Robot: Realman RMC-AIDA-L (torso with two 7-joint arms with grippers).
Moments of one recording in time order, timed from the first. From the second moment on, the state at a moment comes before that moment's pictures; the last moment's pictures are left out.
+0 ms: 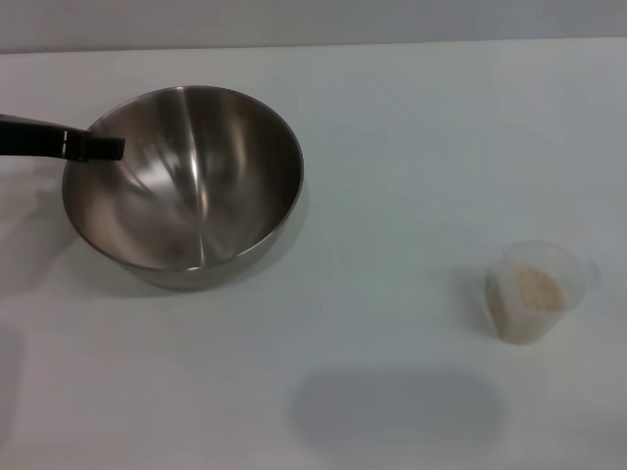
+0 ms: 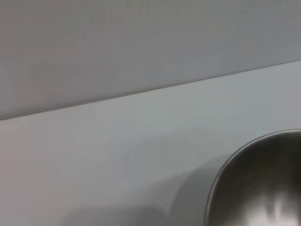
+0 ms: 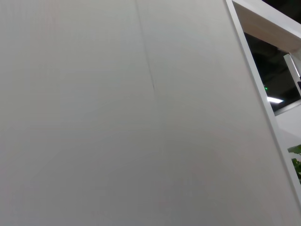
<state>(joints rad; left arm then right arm) -0.40 -2.06 -1.88 -1.38 2.58 -1.09 0.46 0.20 2.08 0.25 0.22 -1.00 -1.77 0.07</state>
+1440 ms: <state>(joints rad) -0.45 -2.06 -1.89 -1.25 2.57 -1.06 0.49 0.21 2.08 0.25 0.22 -1.00 -1.77 0.07</state>
